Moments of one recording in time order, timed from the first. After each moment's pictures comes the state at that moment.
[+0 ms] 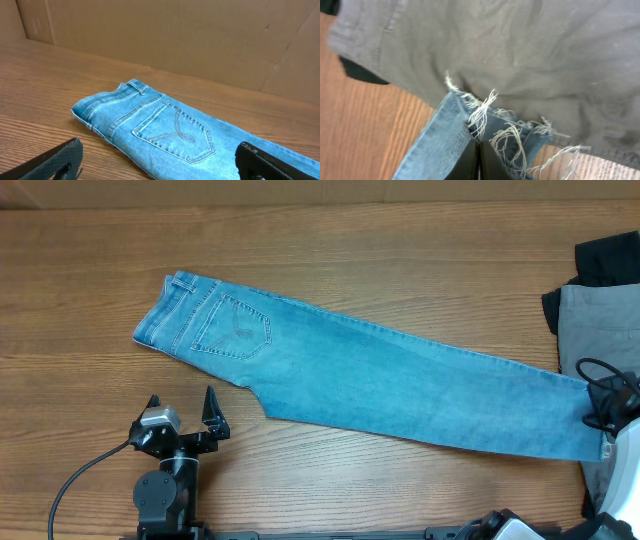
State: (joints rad) left arm 0.03 0.02 0.01 -0.08 -0.05 -0.23; right arm -0.71 1.30 0.92 -0.68 0.04 0.62
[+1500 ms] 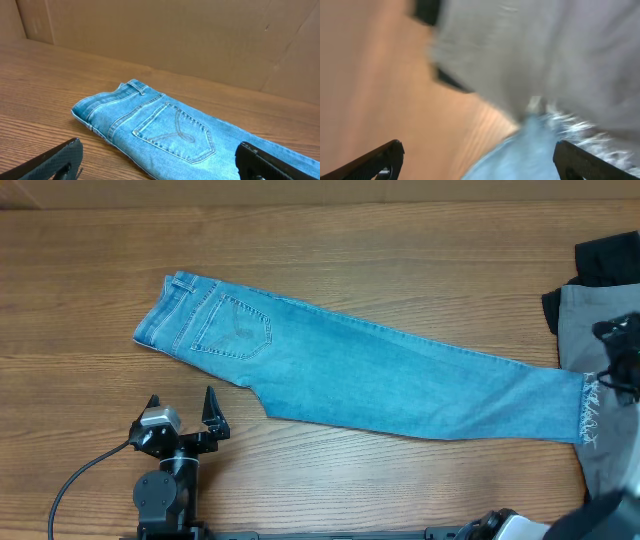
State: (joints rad) left arm 0.03 0.02 0.01 -0.08 -0.05 -0.23; right arm -0.67 1.41 1.16 -0.67 -0.18 0.62
